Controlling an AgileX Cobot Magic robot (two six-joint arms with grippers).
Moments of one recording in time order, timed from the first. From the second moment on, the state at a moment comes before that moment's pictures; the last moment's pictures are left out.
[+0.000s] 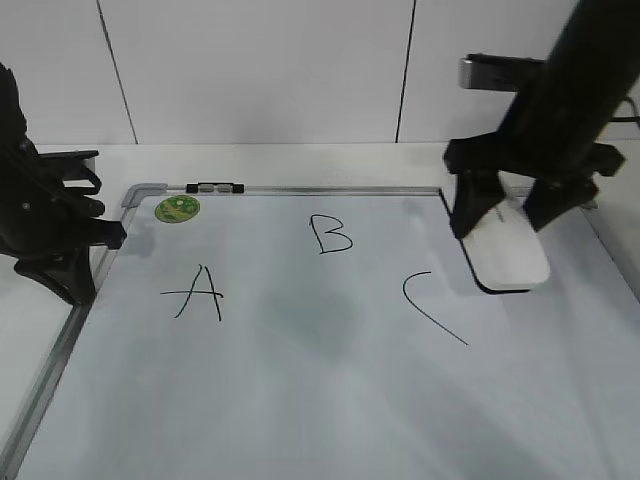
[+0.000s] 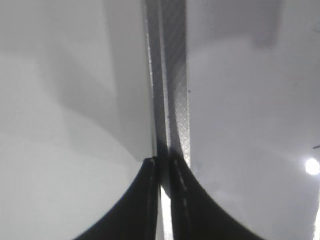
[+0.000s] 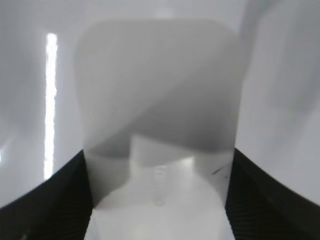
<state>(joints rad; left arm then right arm) -0.16 1.97 -1.29 -0.16 0.93 0.00 0.27 1.78 -1.47 0.15 1.22 0.04</state>
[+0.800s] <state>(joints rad) -0.16 1.97 -1.29 -0.16 0.95 0.00 0.44 2.40 -2.18 0.12 1.22 0.05</state>
